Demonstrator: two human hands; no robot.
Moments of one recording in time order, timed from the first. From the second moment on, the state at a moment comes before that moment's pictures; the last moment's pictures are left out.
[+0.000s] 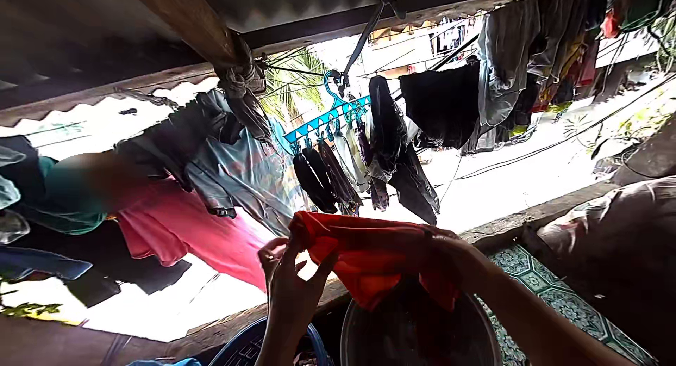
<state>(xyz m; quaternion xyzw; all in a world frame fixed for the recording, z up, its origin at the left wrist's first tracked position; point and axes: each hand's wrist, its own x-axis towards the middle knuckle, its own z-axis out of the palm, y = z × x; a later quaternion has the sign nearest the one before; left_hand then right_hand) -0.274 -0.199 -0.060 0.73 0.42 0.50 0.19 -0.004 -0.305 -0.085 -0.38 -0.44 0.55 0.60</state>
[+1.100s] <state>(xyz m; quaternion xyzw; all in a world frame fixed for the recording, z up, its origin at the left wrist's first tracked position) -0.173 -0.182 0.089 0.42 0.32 0.54 0.66 -0.057 -0.222 -0.054 -0.45 -0.66 -0.04 0.60</state>
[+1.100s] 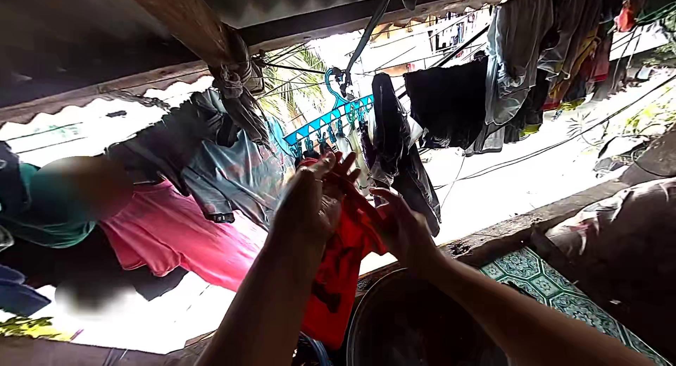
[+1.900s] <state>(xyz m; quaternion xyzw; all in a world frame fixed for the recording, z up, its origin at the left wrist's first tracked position) -0.193 -0.036 0.069 0.64 0.40 0.30 0.59 0.048 -0.133 0.135 -0.49 -0.57 0.46 0.48</state>
